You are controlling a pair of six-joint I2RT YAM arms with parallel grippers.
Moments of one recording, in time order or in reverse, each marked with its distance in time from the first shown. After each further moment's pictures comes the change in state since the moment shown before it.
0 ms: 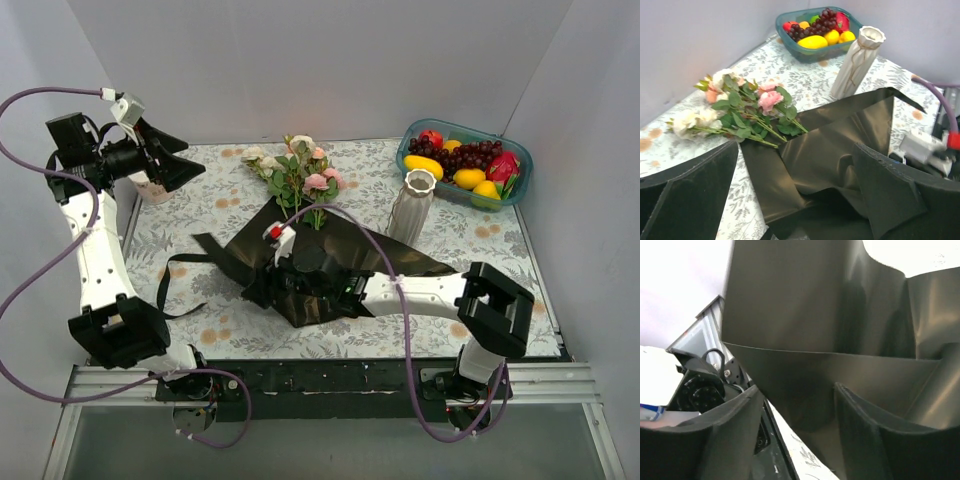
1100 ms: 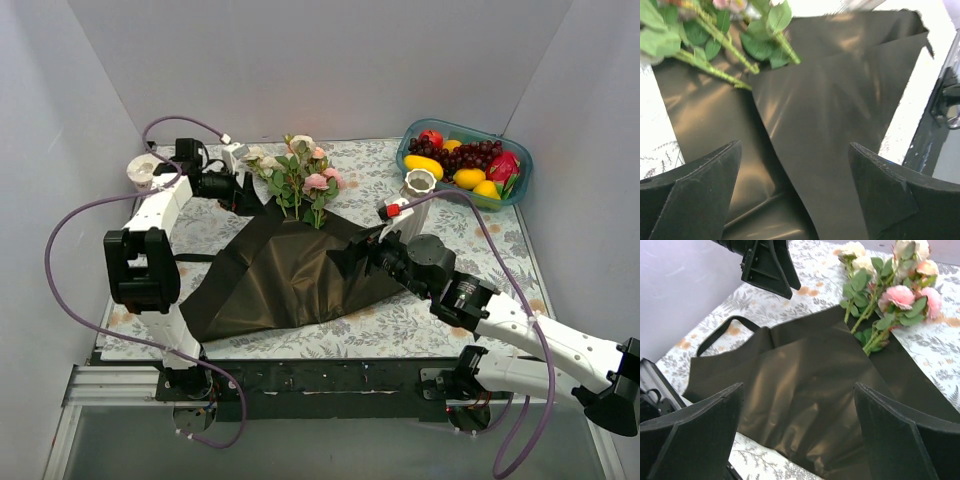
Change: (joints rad) left arm -0.369 0.271 -0.185 0.010 -0.380 -0.011; right arm -0.183 -0.709 -0.216 -0.353 0.240 -0.206
